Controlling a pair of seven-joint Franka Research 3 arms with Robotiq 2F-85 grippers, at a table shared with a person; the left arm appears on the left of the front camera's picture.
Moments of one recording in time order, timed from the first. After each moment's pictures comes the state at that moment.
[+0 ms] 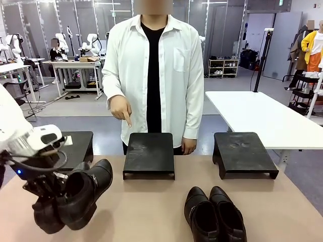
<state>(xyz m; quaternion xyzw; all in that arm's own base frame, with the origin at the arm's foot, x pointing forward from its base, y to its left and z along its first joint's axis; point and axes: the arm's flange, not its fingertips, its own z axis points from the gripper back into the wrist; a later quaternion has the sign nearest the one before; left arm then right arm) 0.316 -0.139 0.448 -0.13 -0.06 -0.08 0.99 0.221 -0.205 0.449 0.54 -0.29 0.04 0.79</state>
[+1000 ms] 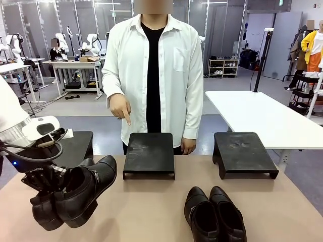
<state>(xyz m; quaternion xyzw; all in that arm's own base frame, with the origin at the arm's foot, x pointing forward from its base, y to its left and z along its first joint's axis) 0.309 -0.145 0.468 -0.14 -0.05 -0.11 0.98 0.220 -0.205 0.449 0.54 -0.29 0.04 0.79</state>
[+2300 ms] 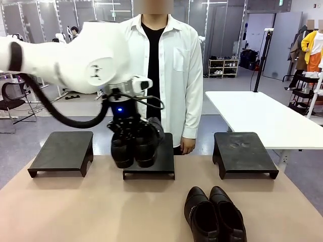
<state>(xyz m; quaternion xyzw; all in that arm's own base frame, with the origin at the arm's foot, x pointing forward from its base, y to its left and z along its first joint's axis) 0.462 -0.361 0.538 -0.04 -0.11 -0.07 0.99 0.220 -0.206 0.450 0.54 -0.29 0.04 0.79</state>
